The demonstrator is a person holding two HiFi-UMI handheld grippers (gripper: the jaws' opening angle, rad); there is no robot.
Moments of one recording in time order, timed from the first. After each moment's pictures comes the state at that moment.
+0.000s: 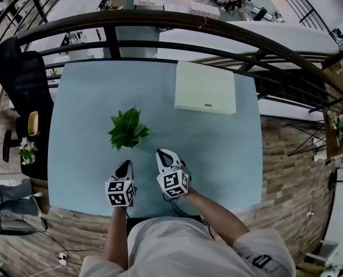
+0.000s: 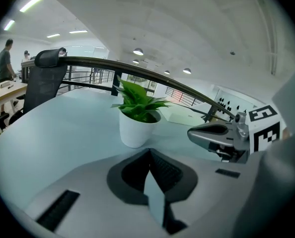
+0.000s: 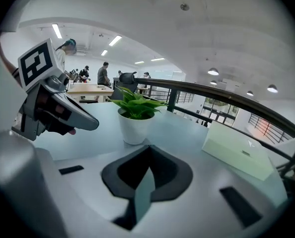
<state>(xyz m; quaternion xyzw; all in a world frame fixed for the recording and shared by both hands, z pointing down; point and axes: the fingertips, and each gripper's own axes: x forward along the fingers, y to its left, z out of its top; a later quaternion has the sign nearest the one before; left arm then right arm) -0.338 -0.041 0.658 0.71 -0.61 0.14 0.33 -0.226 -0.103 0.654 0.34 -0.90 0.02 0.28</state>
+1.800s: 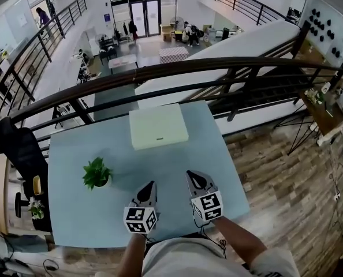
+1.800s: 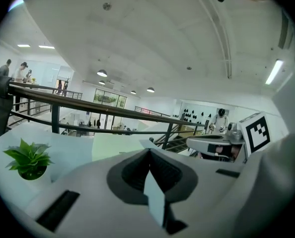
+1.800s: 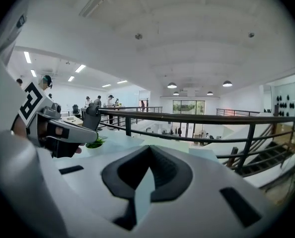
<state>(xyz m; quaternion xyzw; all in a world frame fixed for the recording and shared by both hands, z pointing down) -0.065 -0.085 0.480 0.84 -0.50 0.07 0.19 0.073 -0.110 0.475 0.50 -0.86 0.07 0.12</state>
